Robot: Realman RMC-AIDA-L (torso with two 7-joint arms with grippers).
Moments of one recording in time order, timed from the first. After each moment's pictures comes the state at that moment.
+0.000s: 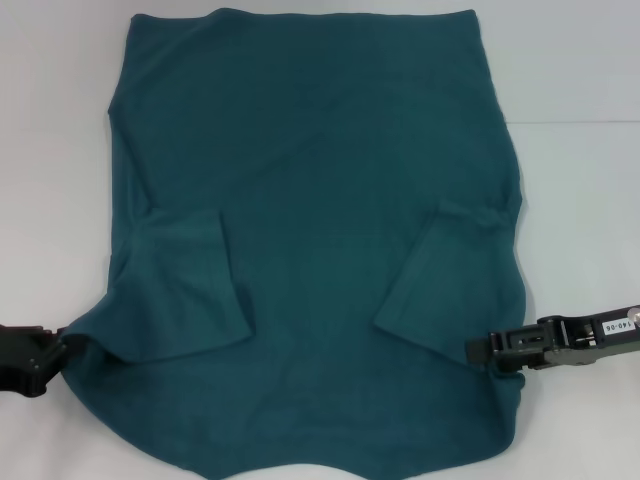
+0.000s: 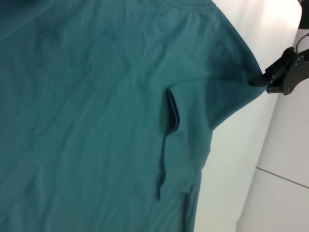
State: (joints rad) left arm -0.30 -2.16 0.41 1.00 2.26 1.52 -1.51; right arm 0.62 1.97 -0.77 -0.59 -2.26 -1.58 2.34
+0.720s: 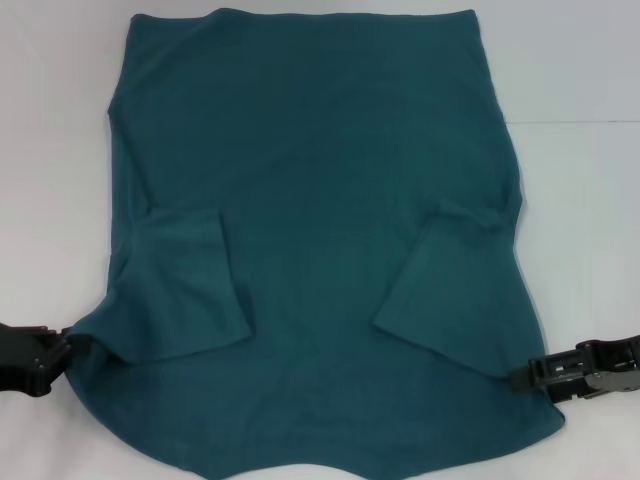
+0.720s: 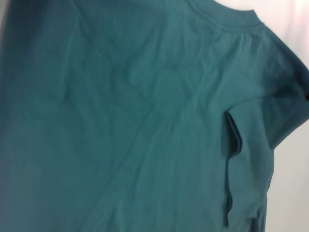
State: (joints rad) left arm -0.30 -2.17 0.41 0.98 2.26 1.51 -1.50; right arm 0.61 1.93 -0.77 -0.60 -2.38 -1.58 2.43
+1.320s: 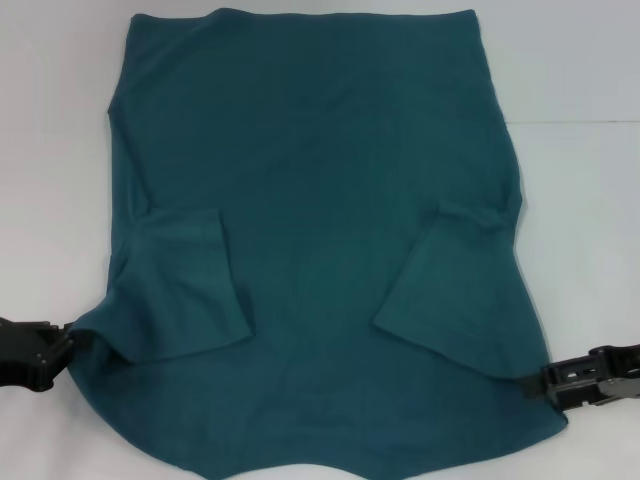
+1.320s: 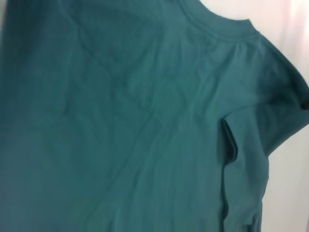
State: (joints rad) left arm -0.31 -2.17 0.41 0.98 2.26 1.51 -1.51; right arm 0.60 1.92 -0.76 -0.61 -2.38 -1.63 2.42
